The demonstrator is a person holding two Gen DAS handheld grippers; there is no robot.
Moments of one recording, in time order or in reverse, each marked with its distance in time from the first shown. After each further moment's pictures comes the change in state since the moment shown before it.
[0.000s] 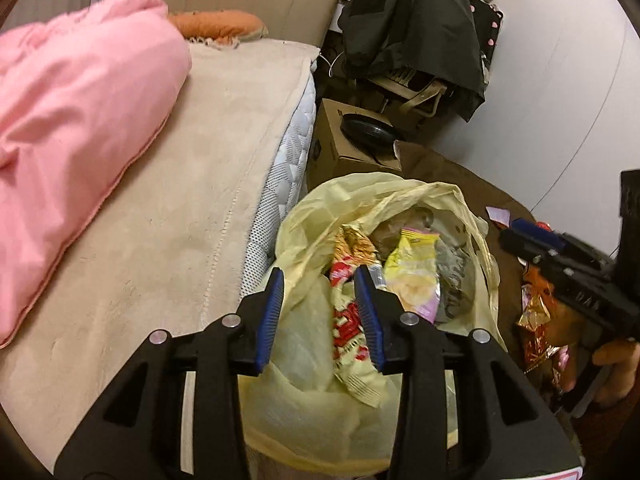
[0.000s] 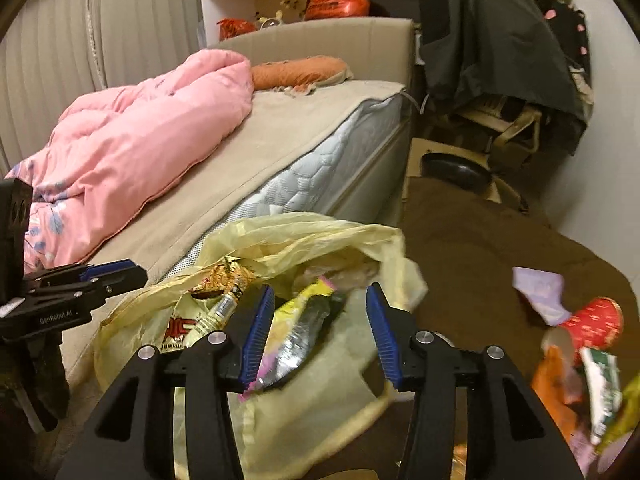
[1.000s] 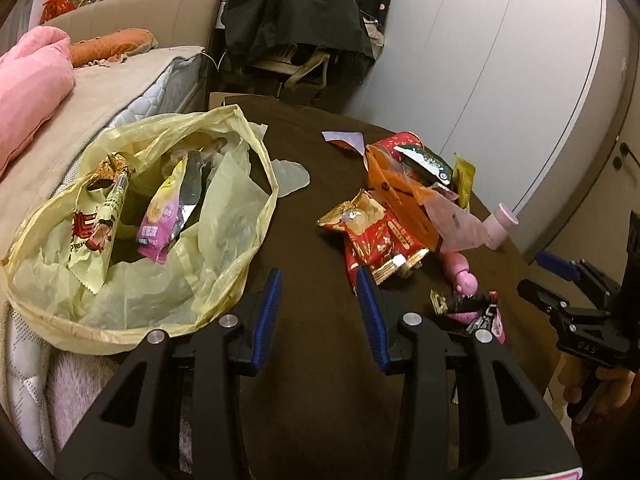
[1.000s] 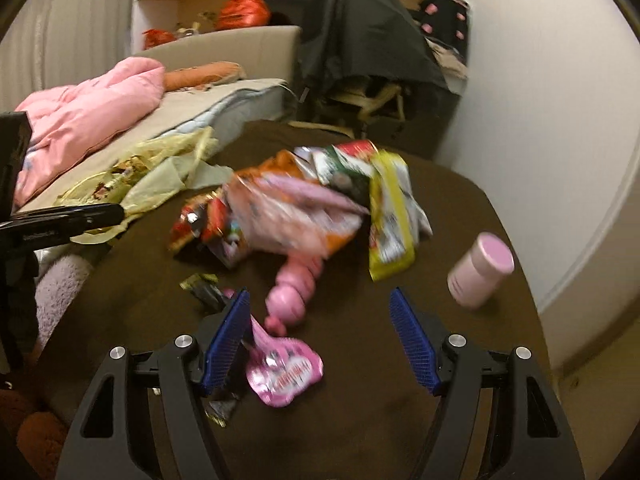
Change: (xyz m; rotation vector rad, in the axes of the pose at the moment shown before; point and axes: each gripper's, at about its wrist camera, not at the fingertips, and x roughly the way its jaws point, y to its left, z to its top) left arm -0.013 -0.183 -0.105 0.185 -0.003 -0.216; right arm -0.178 -0.118 -0.201 0.116 -0.023 -0.299
